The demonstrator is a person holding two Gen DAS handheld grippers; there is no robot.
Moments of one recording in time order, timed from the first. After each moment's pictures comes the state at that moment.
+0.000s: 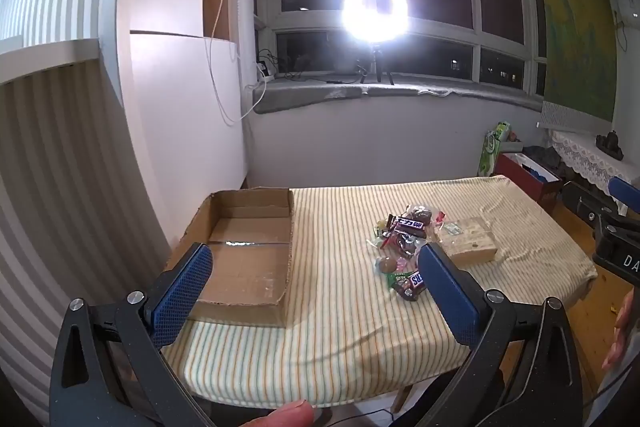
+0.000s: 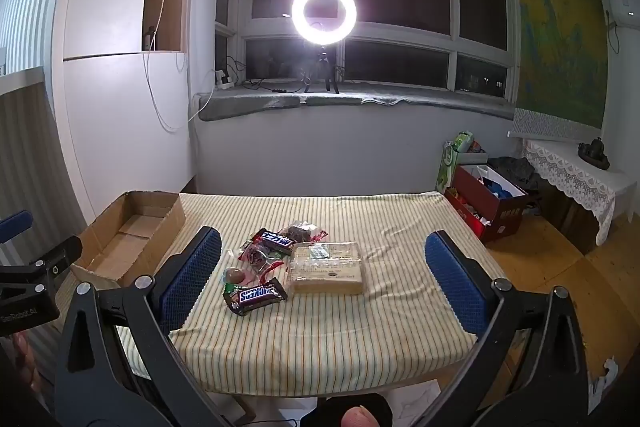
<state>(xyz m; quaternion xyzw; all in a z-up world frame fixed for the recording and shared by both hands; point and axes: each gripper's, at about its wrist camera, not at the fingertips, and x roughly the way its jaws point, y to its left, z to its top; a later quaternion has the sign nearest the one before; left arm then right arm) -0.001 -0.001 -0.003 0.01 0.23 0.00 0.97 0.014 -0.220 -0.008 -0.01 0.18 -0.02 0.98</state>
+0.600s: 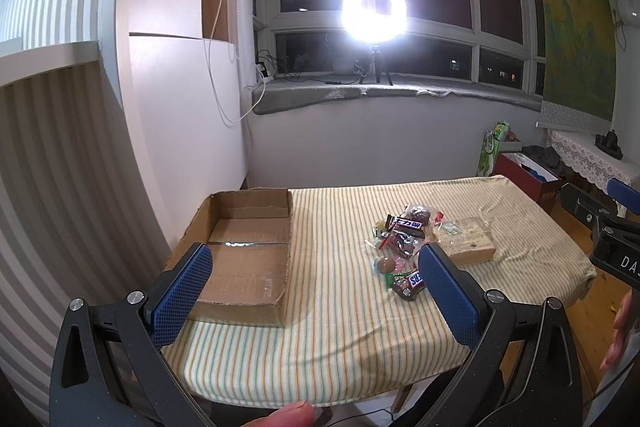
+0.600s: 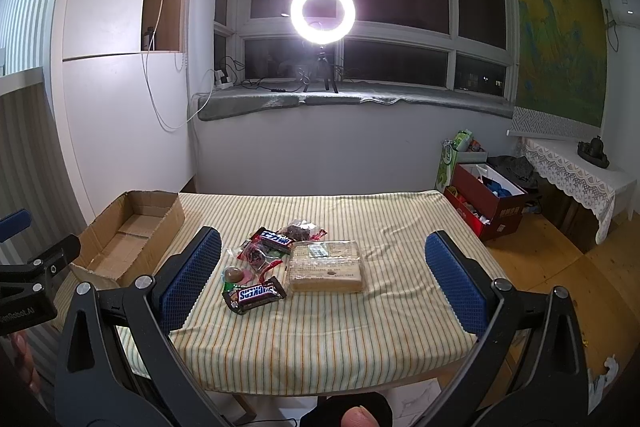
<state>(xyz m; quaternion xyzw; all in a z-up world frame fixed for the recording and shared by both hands) -0.002 -0.003 -0.004 0.01 0.22 0.00 0.97 0.012 -0.220 -0.009 -0.01 0.18 -0.02 0.98</state>
